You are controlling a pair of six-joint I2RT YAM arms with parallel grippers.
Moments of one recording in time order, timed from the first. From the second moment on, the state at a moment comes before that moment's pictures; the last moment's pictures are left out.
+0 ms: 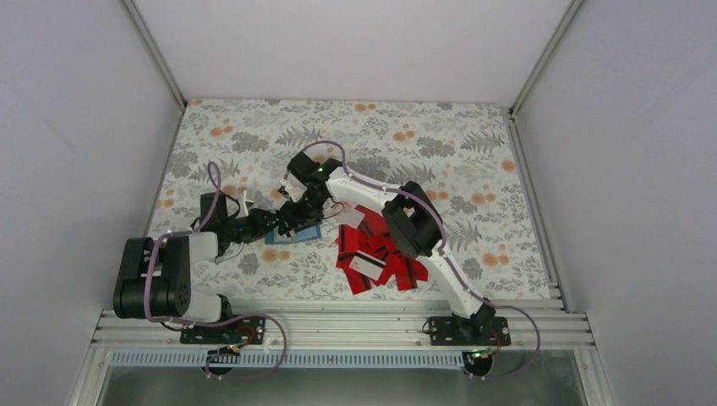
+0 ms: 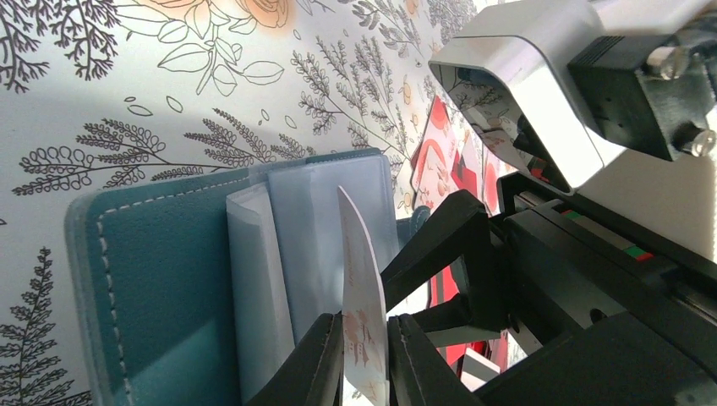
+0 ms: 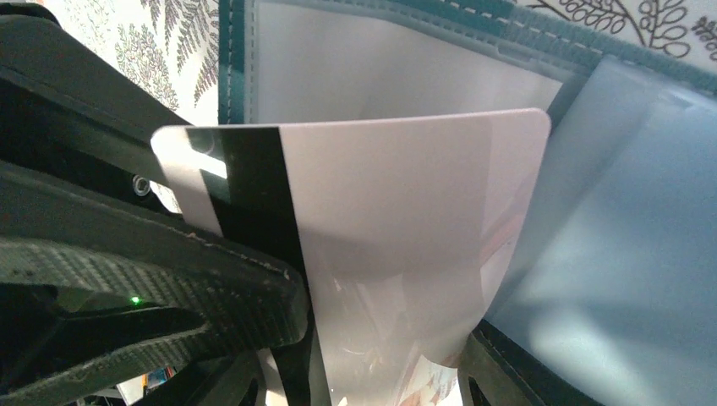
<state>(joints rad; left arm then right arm) 0.06 1.41 0.35 0.24 0.89 -0.58 0.88 2.42 2.01 -0.86 -0.66 0.38</state>
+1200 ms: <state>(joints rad) 0.04 1.39 0.37 0.12 0.82 -0.53 0.81 2.24 1.83 -0.82 -0.65 0.34</state>
